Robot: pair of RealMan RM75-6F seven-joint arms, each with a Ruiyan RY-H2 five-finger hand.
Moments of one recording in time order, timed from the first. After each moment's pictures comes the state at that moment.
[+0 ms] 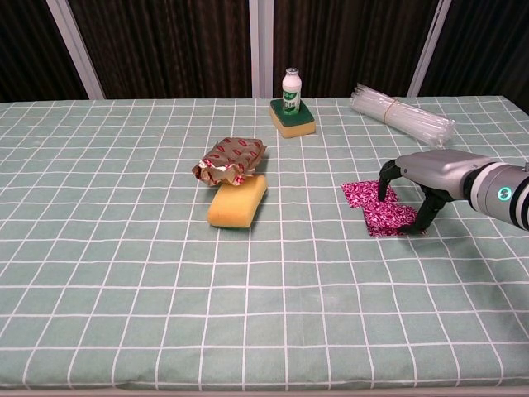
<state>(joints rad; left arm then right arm) 0.01 -1.23 -0.06 -1.55 1.37 1.52 0.13 0.77 -1.61 0.08 -1.37 -0.76 0.85 -0.56</state>
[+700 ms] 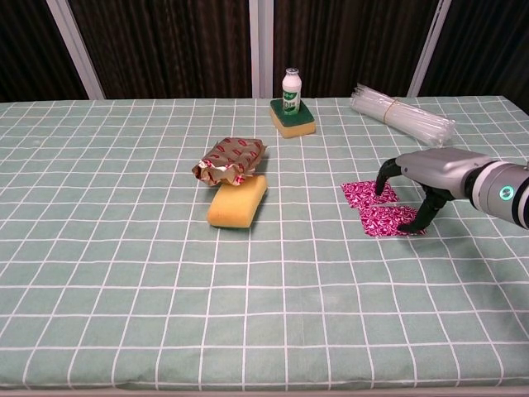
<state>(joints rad) 0.01 -1.23 -0.06 -1.55 1.37 1.52 0.13 0.77 -1.60 0.08 -1.37 -0.79 0.86 -0.54</state>
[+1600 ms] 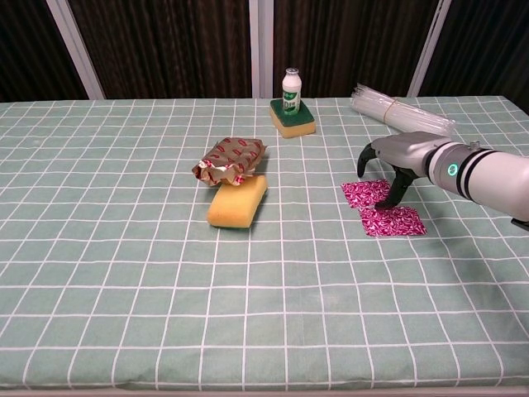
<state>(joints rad) 0.01 -1.23 -0.06 -1.56 1.36 1.52 0.14 0.88 -1.77 0.13 -1.03 -0.76 0.71 -0.52</state>
